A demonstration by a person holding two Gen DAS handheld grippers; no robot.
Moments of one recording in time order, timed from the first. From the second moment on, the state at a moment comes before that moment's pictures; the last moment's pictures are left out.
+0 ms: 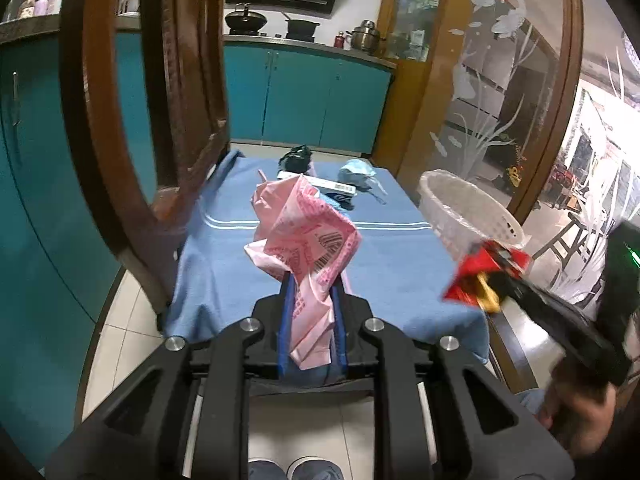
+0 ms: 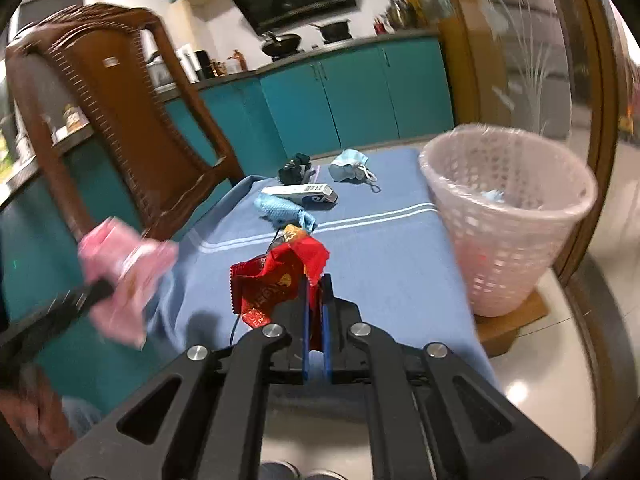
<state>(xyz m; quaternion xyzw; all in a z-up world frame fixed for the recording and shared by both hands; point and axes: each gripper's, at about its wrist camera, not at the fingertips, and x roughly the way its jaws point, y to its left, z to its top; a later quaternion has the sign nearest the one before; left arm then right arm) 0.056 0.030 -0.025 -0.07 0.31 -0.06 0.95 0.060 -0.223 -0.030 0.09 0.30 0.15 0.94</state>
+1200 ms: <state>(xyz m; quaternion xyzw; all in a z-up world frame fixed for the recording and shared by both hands) 0.038 0.020 -0.045 -0.05 0.35 -0.06 0.94 0.026 -0.215 -0.026 0.06 0.29 0.16 0.94</state>
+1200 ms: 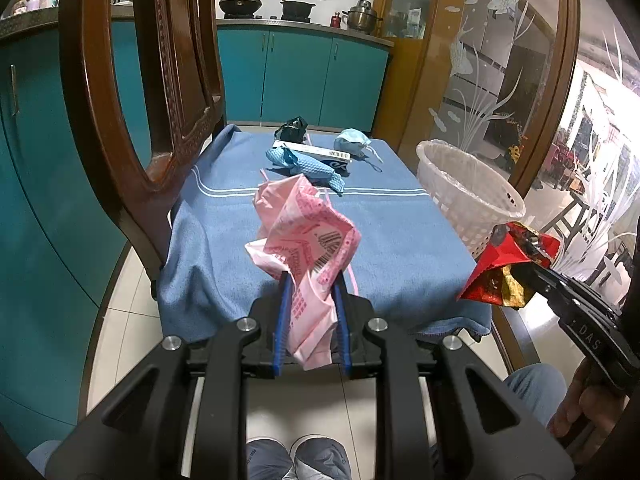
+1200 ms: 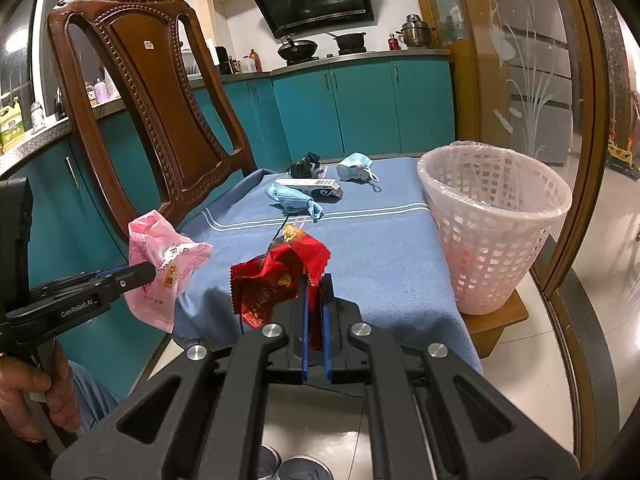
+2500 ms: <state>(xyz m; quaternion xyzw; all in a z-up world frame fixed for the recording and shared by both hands) 0.240 -0.233 0.042 0.05 0.29 -0.27 0.91 -0.006 -0.365 -0.011 0.18 0.26 0.03 0.95</state>
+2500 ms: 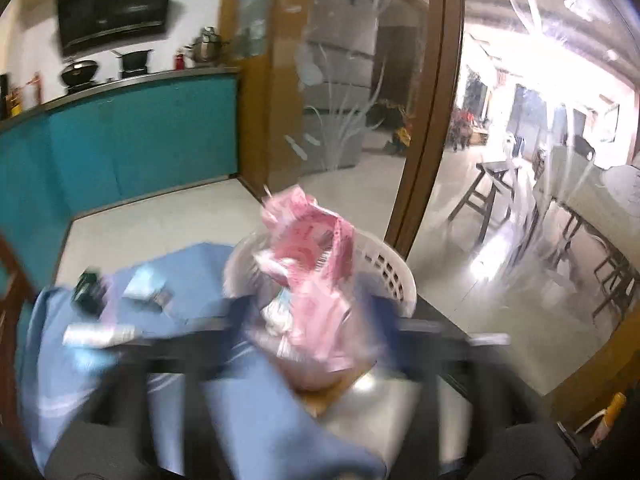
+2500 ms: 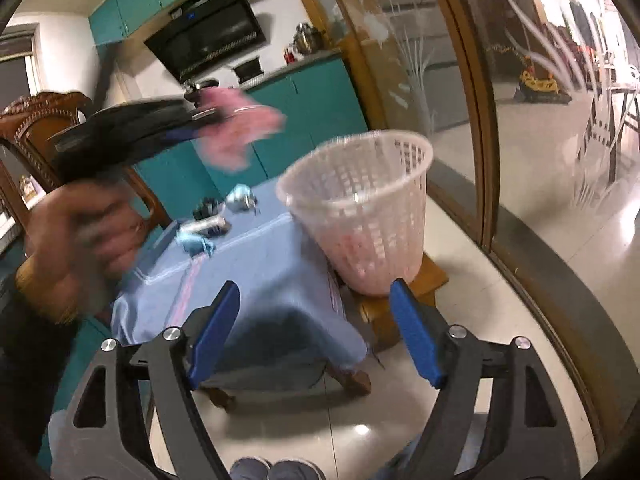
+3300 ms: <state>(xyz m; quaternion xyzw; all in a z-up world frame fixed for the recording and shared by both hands) 0.045 0.029 -0.063 -0.02 0.36 0.01 0.93 0.019 -0.232 -0.023 0.10 0.28 0.18 0.94</state>
